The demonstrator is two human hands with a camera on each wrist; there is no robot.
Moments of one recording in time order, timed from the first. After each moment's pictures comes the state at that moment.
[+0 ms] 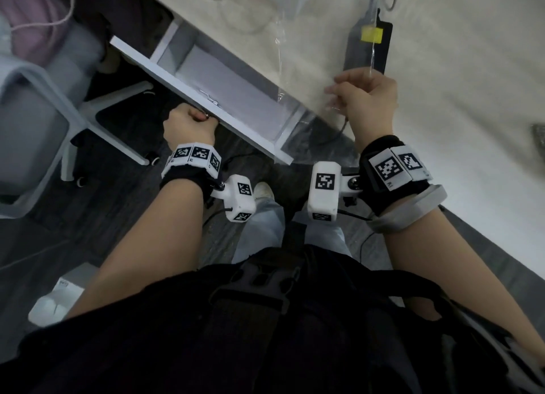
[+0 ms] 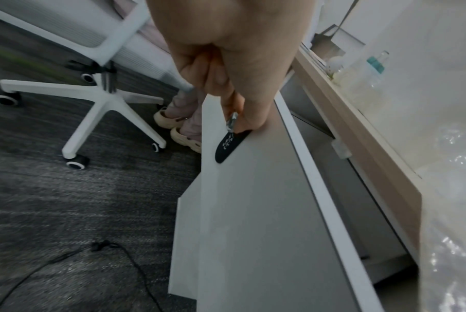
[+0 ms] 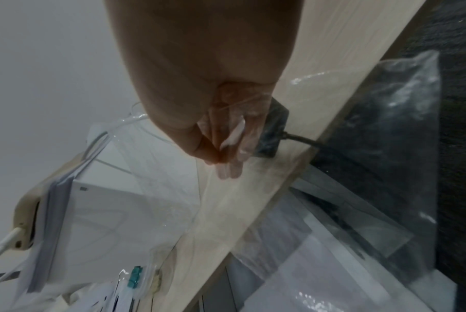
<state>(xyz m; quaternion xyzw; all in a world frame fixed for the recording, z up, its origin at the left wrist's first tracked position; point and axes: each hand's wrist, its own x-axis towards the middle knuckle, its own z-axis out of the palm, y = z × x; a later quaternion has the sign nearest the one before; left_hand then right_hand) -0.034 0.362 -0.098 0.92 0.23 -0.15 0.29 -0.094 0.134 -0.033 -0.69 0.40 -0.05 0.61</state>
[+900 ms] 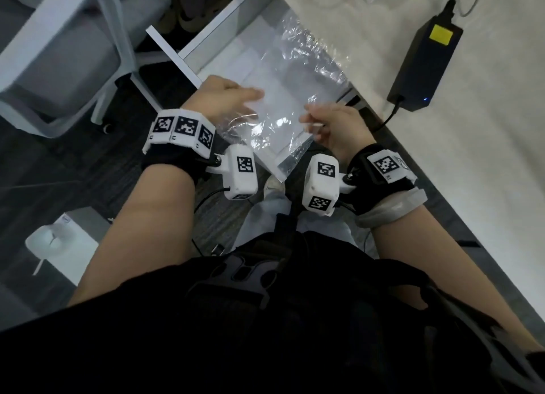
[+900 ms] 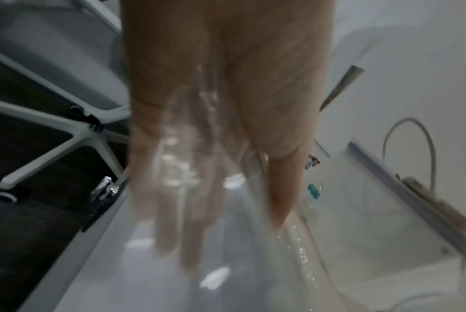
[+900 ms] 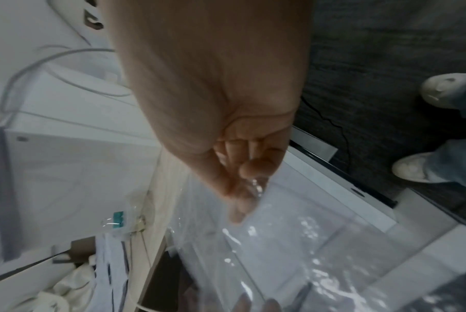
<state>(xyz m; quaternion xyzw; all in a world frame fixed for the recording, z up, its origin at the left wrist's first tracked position) -0.067 0.409 -0.015 0.78 0.19 -0.39 0.45 -0.117 0.210 -0.055 -0.57 0.36 0.23 0.70</state>
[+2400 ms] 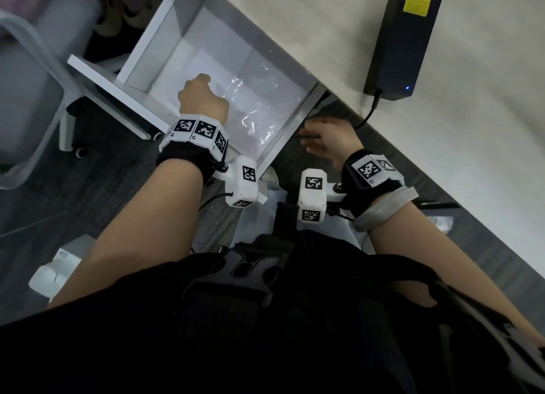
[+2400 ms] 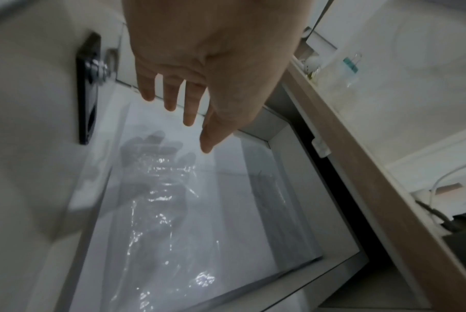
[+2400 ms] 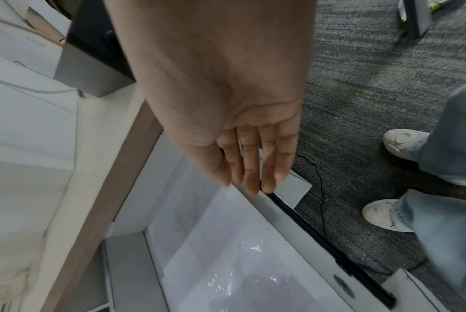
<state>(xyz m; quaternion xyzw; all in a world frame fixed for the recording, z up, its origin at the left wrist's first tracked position) -0.015 0.363 -0.130 0.92 0.16 -0.29 0.23 -0.117 0.175 -0.107 -0.58 0.47 0.25 0.61</state>
